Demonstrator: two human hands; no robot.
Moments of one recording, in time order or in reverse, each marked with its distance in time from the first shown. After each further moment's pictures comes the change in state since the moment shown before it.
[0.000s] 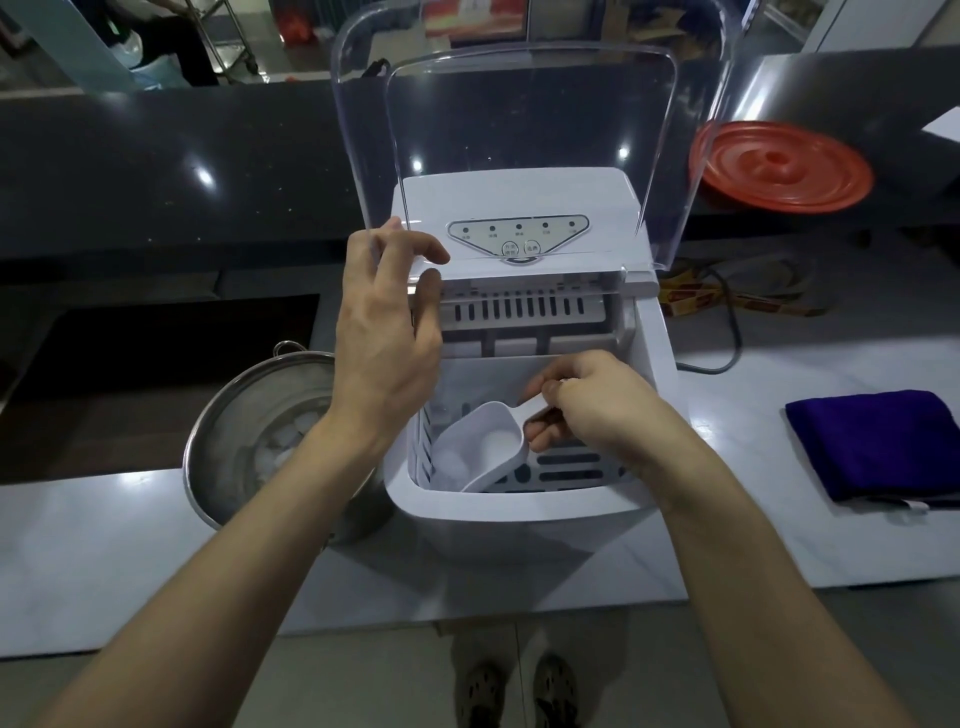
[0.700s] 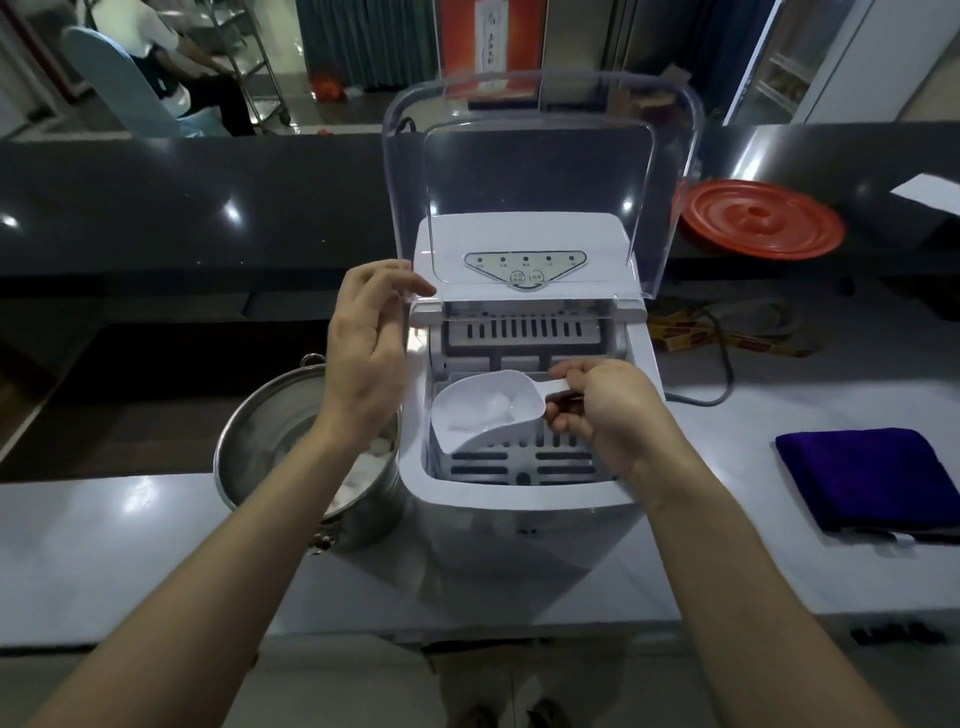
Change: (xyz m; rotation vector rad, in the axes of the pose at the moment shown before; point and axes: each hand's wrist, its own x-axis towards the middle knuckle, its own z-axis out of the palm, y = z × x) left_hand -0.006 -0.025 -0.022 -0.199 0.032 -0.041; right_hand -0.004 0.003 -0.001 0.524 0.164 0.024
